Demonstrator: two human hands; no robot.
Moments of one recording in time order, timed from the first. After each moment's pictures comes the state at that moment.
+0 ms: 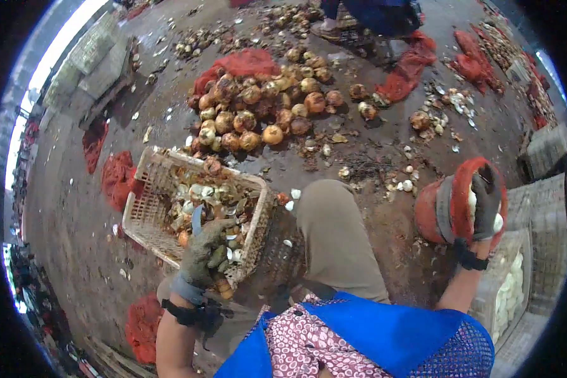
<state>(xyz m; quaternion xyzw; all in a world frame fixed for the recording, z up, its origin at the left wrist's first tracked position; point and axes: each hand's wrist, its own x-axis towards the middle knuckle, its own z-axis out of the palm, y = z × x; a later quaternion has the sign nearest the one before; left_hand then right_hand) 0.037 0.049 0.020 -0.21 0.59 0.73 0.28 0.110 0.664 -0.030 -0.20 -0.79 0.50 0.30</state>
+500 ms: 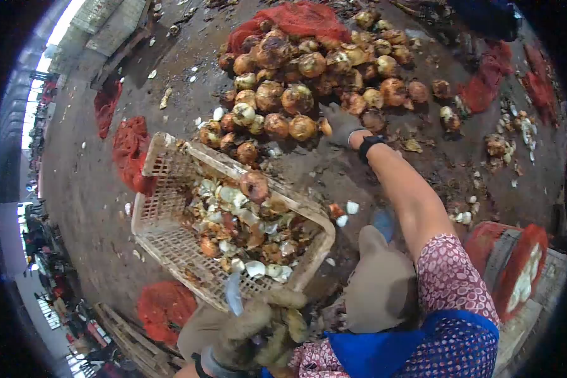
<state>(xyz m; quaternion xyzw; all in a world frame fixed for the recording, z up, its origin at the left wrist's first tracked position) -0.009 0.043 0.014 -0.26 0.26 0.86 0.35 -0.330 0.262 -0.288 0.17 -0.96 0.16 -0.18</state>
